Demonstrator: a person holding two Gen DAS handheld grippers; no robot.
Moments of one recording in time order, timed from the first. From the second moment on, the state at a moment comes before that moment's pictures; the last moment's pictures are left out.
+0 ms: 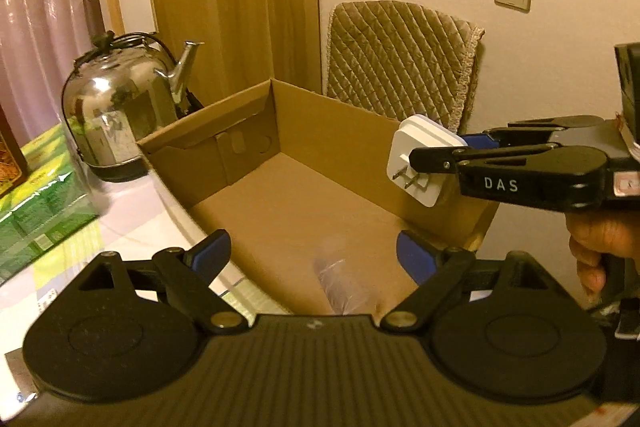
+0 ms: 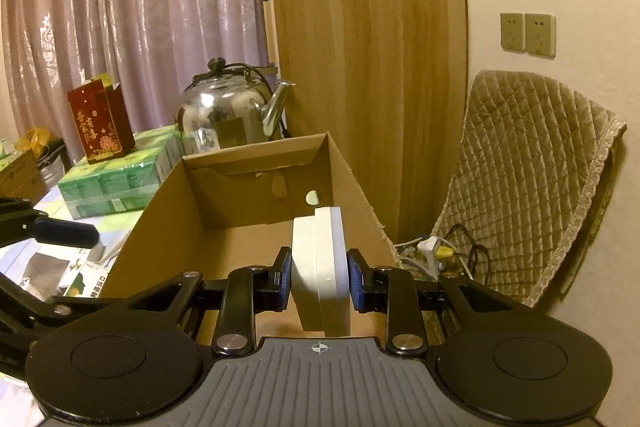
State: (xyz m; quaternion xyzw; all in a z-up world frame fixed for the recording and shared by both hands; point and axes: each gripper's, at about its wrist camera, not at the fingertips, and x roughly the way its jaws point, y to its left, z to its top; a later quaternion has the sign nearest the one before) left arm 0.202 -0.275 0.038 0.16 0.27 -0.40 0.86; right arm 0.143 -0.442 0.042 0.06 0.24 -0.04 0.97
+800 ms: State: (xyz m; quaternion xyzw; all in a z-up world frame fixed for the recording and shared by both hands) left arm 0.190 -0.247 0.043 0.14 0.28 -0.38 0.87; right arm 0.142 -0.424 0.040 0.04 0.25 -0.02 0.97
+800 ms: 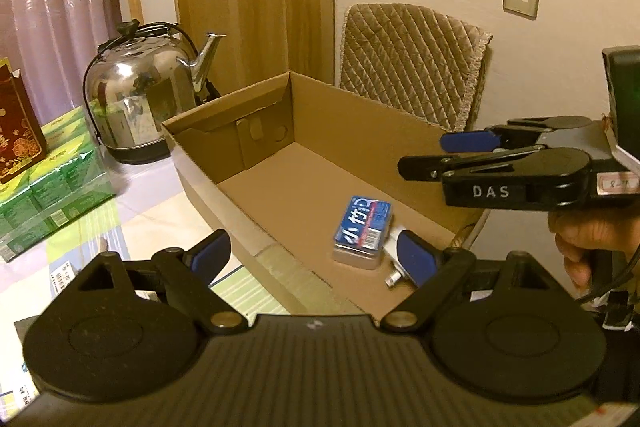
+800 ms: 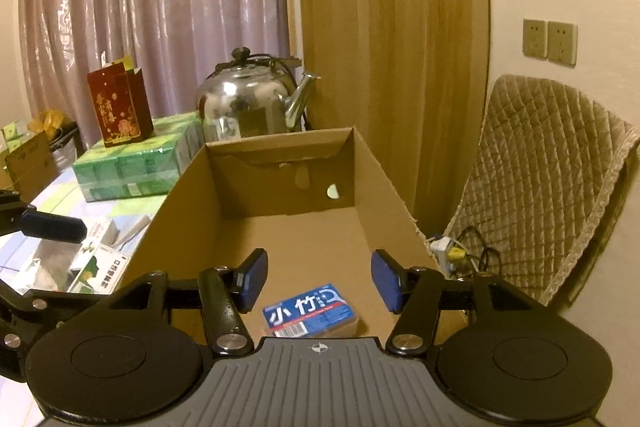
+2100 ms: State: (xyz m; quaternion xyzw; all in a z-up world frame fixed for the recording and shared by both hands) left arm 0.065 0.025 0.004 0.08 0.36 -0.12 0.92; right arm 0.053 -0.215 0.035 -0.01 0.28 0.17 0.94
